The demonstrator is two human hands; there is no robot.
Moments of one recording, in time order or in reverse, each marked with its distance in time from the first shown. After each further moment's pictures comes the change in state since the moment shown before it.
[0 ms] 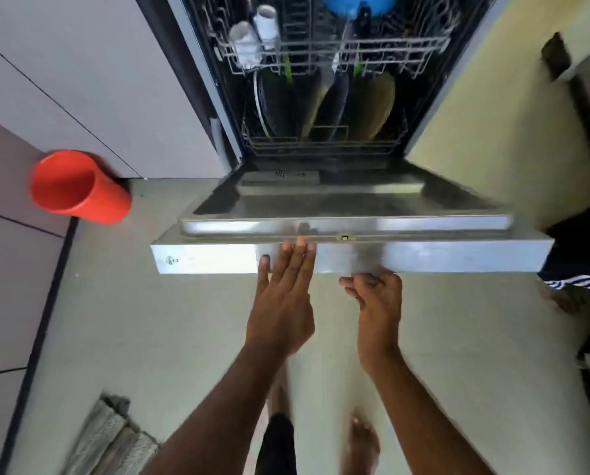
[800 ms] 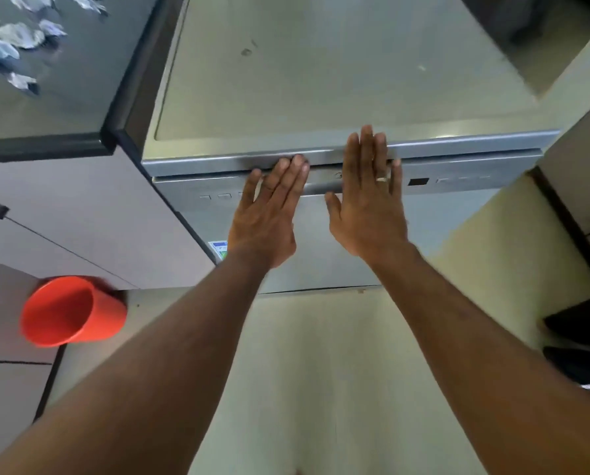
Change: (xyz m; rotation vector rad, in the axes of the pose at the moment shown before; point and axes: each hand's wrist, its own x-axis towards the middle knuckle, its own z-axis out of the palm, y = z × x) left_hand 0.378 -0.098 -0.157 0.524 0.215 0.194; right_hand 0.256 -0.244 0.226 -1.563 0.073 -1.054
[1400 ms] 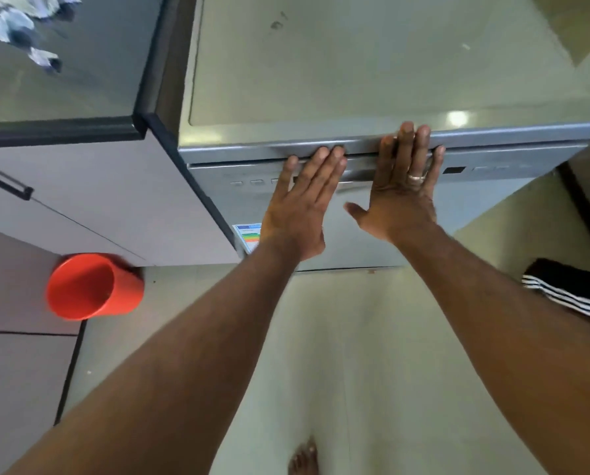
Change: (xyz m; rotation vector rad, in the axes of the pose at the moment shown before) left_hand -0.001 -0.008 -0.008 -0.009 -0.126 0.105; right_hand 0.010 0.000 0.016 -0.171 -0.258 0.043
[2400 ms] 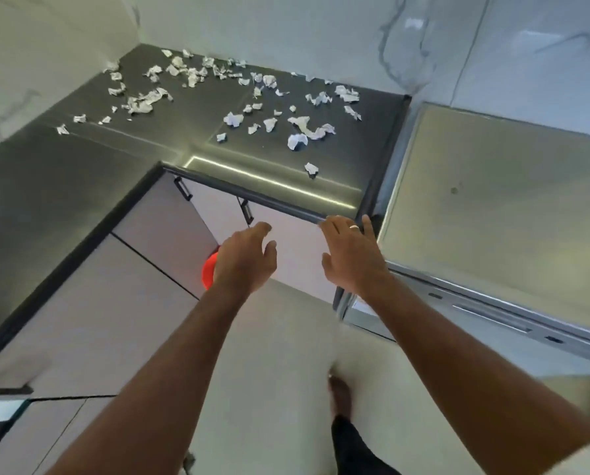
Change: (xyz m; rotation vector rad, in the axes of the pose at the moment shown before) left_hand -0.192 -0.281 -0.244 -0.493 -0.087 -1.008; right_hand 0.020 -0.302 -0.244 0.309 -0.085 -0.704
